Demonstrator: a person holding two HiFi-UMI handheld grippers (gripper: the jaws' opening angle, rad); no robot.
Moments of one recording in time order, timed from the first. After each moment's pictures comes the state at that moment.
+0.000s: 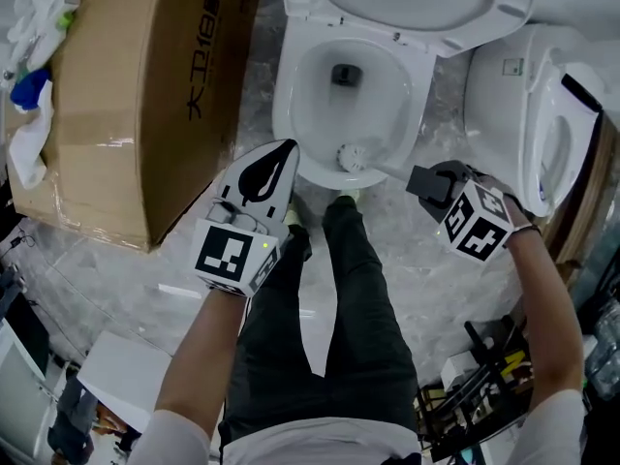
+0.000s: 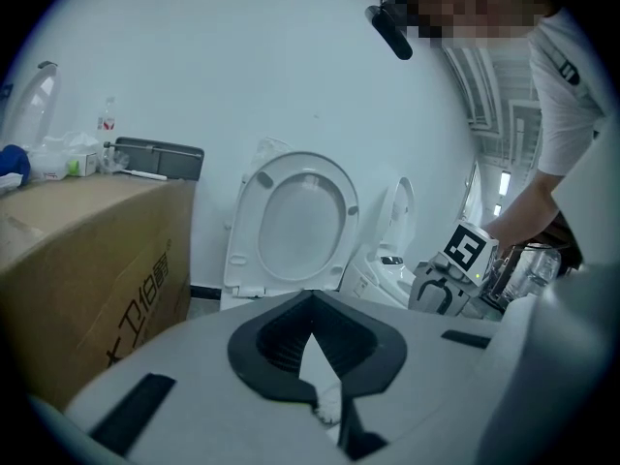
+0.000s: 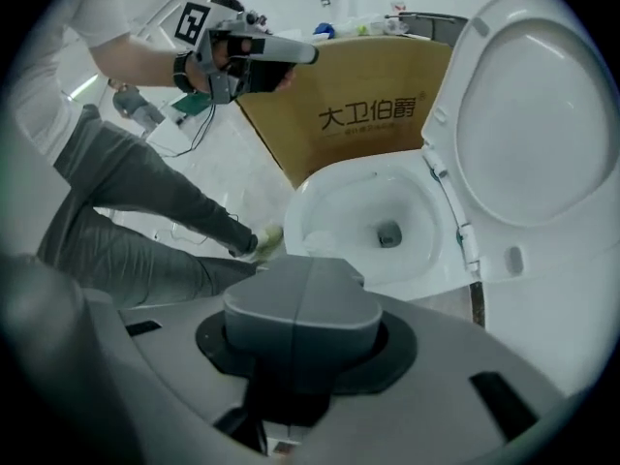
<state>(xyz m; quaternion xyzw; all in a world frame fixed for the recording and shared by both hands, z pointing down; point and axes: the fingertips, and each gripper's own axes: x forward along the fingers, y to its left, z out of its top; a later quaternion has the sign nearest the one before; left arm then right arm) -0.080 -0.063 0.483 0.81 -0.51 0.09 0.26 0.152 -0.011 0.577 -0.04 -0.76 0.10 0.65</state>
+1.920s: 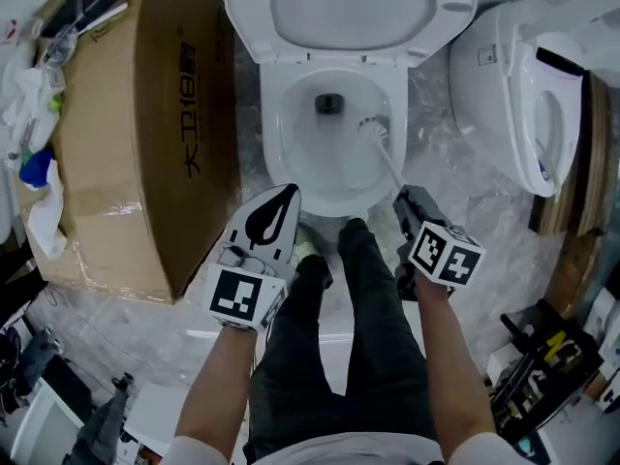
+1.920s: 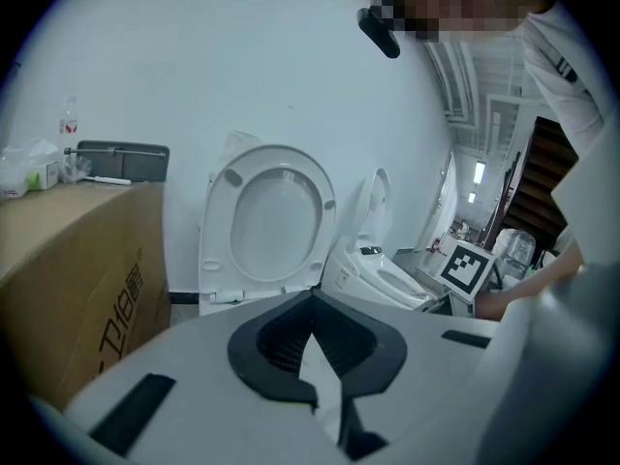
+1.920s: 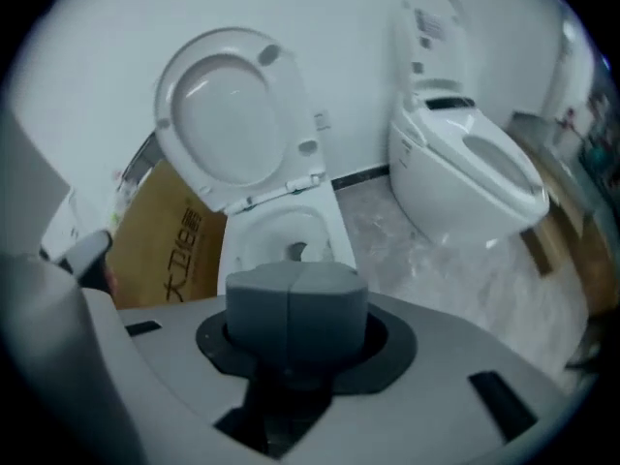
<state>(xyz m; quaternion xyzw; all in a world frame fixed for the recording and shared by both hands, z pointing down) -0.057 -0.067 0.472 0.85 -0.45 0.12 0.25 0.165 -0.008 0.594 0.57 -0.58 0.51 0.28</state>
